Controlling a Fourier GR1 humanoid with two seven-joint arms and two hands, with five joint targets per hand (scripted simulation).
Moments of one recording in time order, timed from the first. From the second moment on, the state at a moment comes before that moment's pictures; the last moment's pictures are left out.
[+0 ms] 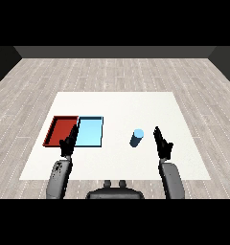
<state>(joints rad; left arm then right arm) -0.03 0.09 -0.01 -1.54 -0.03 0.03 0.01 0.02 -0.09 0.01 -1.57 0.02 -0.05 0.00</state>
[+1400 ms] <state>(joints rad) 0.03 0.03 0.03 -1.57 0.02 -0.01 -0.38 -0.03 -0.04 0.02 -1.48 -0.07 0.12 -0.32</state>
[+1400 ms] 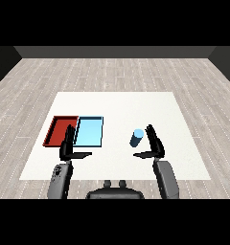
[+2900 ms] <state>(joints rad) 0.03 0.04 0.03 -1.56 0.01 0.01 -0.39 -0.25 -0.02 -0.09 -1.07 -0.12 0.07 -0.36</state>
